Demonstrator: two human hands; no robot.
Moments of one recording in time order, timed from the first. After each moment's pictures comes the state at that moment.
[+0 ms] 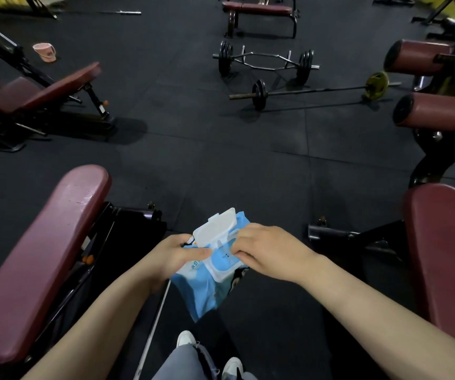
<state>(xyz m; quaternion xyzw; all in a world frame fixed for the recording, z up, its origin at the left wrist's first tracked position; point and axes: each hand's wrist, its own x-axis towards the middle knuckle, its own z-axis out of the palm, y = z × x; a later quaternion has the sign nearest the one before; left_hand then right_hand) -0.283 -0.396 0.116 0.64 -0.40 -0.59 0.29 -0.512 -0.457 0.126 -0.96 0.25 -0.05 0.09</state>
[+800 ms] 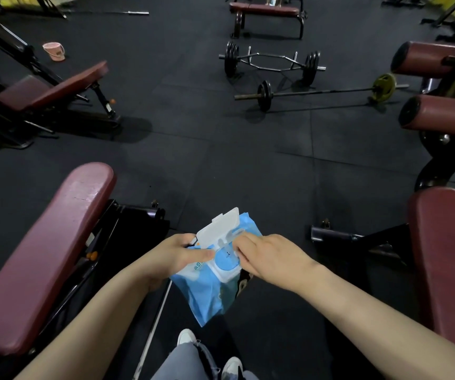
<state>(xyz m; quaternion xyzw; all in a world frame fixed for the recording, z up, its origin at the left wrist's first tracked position) -0.284 -0.391 0.117 0.62 -0.41 -0.60 0.28 -0.511 -0.444 0.111 -0.95 0.27 -0.14 -0.02</state>
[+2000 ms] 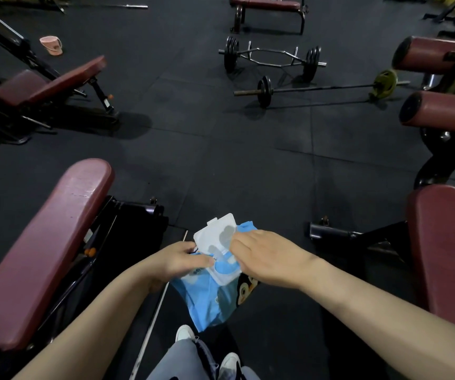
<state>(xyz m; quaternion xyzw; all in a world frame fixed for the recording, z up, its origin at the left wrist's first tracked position) -0.286 -0.393 0.100 0.61 -0.43 -0.63 0.21 -0.513 -0.449 0.114 -0.98 0.20 -0.07 0.01</state>
